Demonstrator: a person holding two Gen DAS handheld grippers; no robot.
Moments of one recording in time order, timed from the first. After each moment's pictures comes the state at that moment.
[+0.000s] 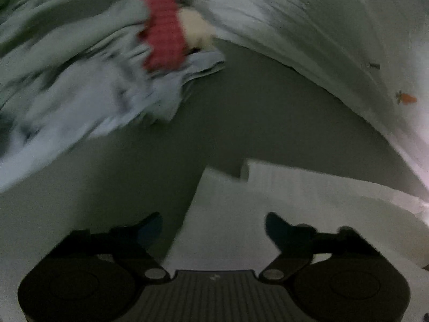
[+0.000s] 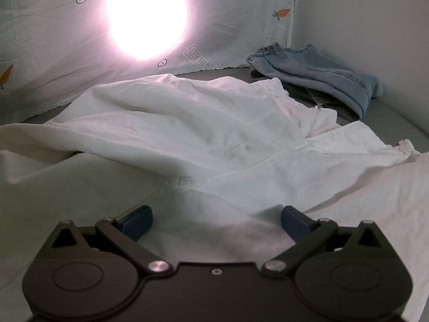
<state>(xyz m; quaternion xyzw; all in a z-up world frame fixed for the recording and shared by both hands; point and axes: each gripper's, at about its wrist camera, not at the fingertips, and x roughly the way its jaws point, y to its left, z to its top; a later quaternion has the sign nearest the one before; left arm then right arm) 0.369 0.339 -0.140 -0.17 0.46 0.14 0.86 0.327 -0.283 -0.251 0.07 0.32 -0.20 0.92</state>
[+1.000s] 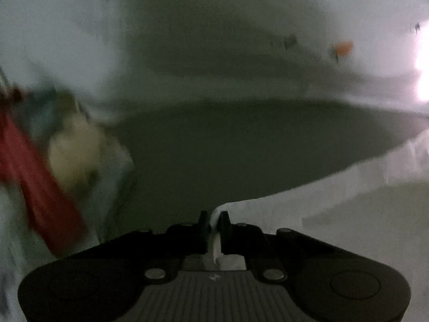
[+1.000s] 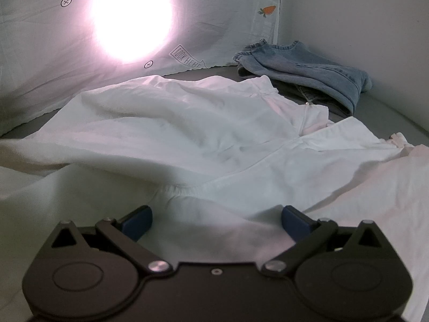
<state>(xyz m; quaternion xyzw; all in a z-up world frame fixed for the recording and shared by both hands) 0.487 0.300 -0.092 0.07 0.38 0.01 0.92 0.337 -0.285 -0.253 0.08 0.32 -0.23 0.92</state>
